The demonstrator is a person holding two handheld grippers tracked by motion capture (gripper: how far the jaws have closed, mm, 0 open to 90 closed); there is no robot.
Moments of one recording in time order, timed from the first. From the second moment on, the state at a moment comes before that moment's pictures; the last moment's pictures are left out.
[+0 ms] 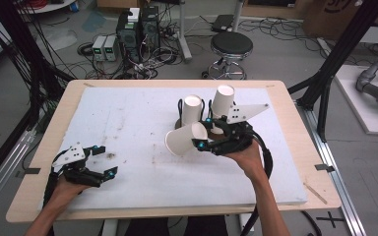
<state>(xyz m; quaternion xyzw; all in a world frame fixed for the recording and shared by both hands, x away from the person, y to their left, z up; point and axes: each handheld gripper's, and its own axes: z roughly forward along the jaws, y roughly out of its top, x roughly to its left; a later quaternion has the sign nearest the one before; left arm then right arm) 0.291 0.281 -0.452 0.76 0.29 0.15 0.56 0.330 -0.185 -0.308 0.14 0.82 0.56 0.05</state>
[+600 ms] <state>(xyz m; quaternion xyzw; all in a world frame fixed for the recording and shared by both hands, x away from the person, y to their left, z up) 0.291 0.281 -0.452 0.76 0.29 0.15 0.56 0.330 -0.184 -0.309 0.14 0.82 0.56 0.04</state>
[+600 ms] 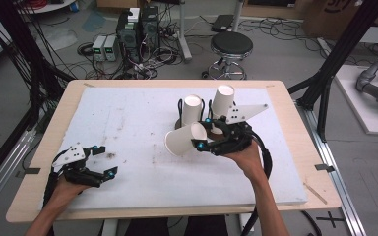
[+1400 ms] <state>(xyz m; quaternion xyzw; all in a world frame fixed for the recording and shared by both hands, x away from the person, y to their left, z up) 0.283 0.264 -0.412 0.76 0.23 0.12 0.59 0.333 -0.172 -0.317 0.13 0.82 0.56 0.03</state>
